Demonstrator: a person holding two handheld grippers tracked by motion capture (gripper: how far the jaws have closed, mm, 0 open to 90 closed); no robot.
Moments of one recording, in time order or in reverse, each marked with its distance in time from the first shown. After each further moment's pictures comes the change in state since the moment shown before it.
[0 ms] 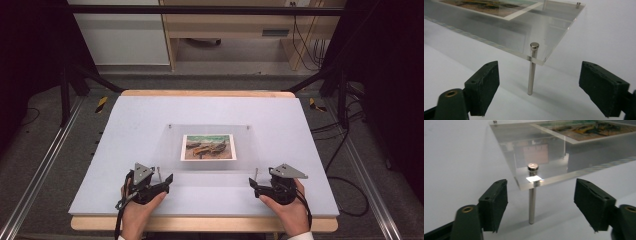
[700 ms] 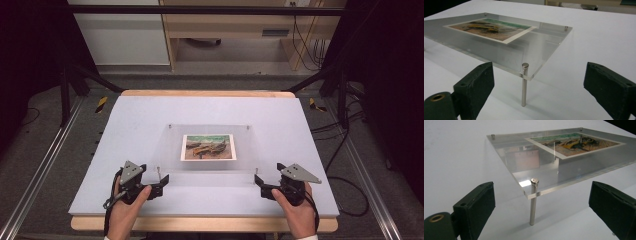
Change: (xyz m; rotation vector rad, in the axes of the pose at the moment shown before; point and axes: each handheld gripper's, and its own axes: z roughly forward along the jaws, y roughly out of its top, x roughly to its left) left arm 0.018 0.012 -0.024 -0.090 -0.050 -0.007; right arm -0.007 0.005 -0.020 -0.138 -0.019 -0.003
